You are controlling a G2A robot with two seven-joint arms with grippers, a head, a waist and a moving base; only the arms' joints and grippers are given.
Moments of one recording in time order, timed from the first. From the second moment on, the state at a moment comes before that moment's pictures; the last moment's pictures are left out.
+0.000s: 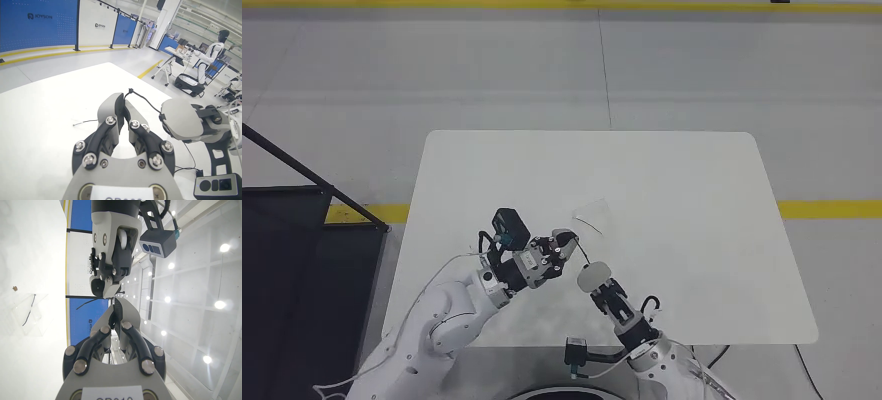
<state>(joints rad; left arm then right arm) 1.36 -1.09 -1.14 -1.89 0.91 -0.43 -0.10 -1.44 -0.94 0.78 -2.02 -3.07 0.26 0.24</state>
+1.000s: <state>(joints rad) 1.37 -1.11 -1.07 -1.90 1.20 -0.29 0.03 -1.42 -0.94 0.75 -2.02 -3.07 0.26 0.31</state>
